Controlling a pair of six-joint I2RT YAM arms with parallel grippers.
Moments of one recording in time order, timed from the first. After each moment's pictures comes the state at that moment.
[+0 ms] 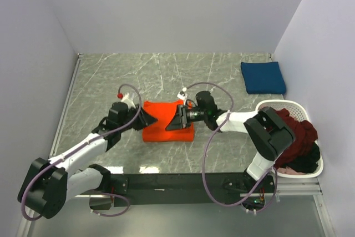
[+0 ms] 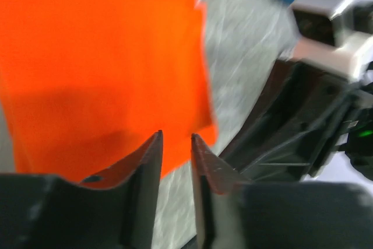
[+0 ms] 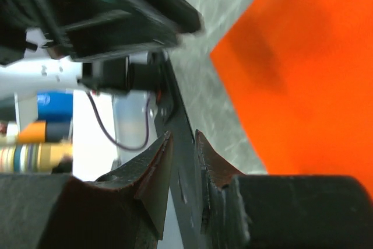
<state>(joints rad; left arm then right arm) -0.43 1.07 0.49 0.13 0.27 -0.86 0.60 1.67 0.74 0.51 -0.87 0.80</state>
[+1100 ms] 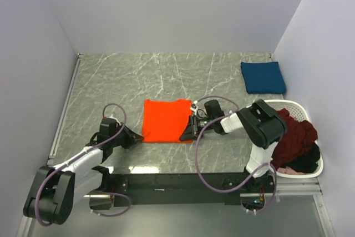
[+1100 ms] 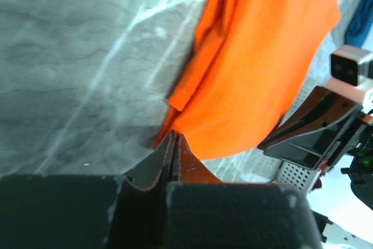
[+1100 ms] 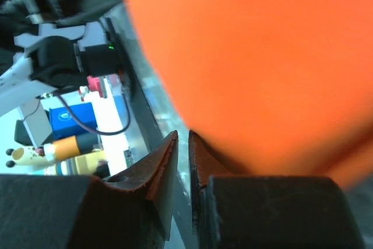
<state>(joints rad) -0.22 1.01 0.17 0.10 0.35 -1.03 0.49 1.80 0.61 0.43 -0.94 0.75</state>
